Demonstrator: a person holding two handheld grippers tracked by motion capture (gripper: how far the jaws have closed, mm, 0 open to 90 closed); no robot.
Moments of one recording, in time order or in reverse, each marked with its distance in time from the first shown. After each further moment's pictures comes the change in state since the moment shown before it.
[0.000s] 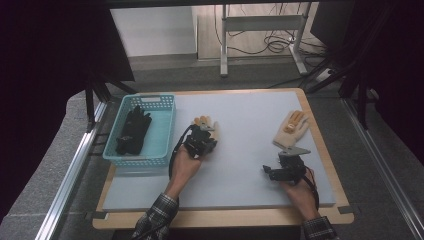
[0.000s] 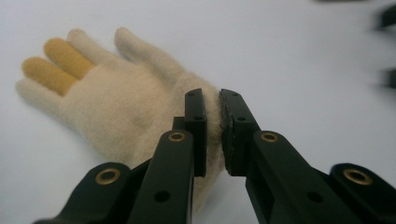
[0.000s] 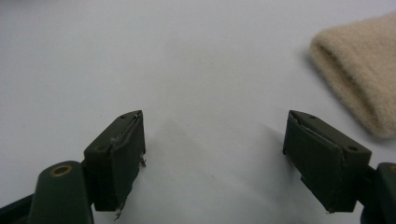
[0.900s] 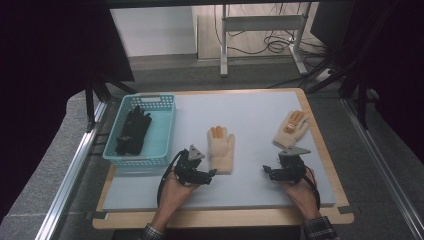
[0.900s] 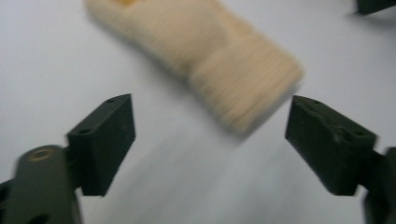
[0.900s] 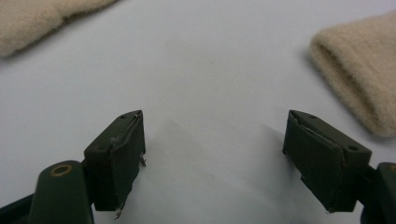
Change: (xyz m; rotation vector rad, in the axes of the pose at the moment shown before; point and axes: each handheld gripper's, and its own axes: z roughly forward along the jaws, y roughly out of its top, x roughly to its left) left arm -0.012 -0.079 -0.020 -0.035 0.031 -0.007; right arm -0.001 0.000 0.000 0.002 0.002 0.004
